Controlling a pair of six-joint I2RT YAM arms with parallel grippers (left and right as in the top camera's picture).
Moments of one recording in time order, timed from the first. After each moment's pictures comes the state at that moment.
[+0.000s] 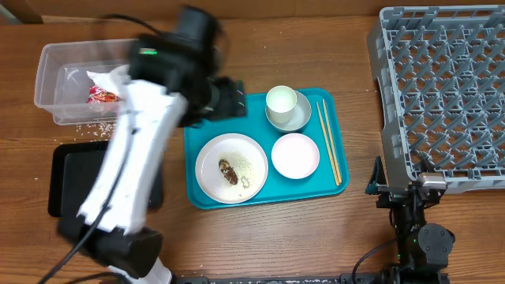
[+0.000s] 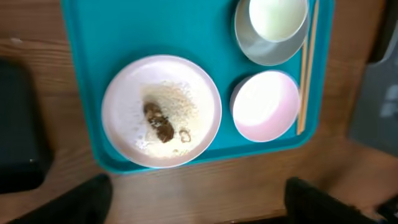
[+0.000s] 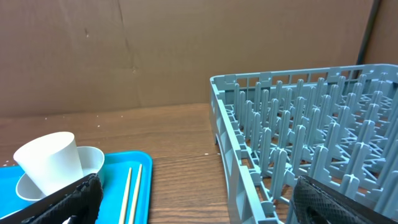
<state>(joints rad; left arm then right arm) -0.38 1.80 2.01 -1.54 0.14 -0.48 -0.06 0.01 0.02 -0.03 -0.03 0.07</state>
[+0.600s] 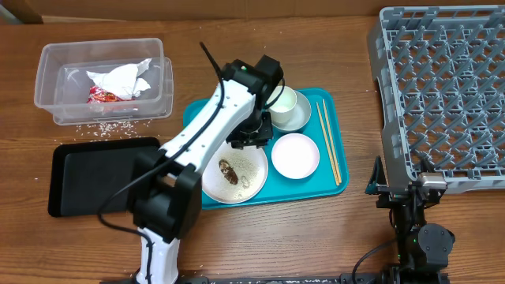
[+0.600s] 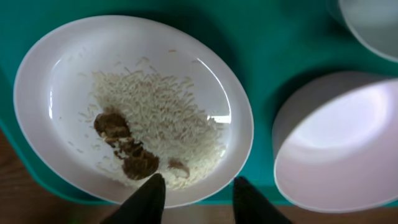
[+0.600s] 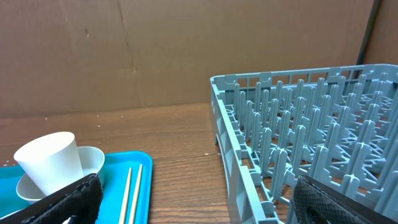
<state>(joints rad) -0.54 2.09 1.80 -1.35 0.05 -0.65 -0.06 0.01 0.02 -0.03 -0.03 0.07</state>
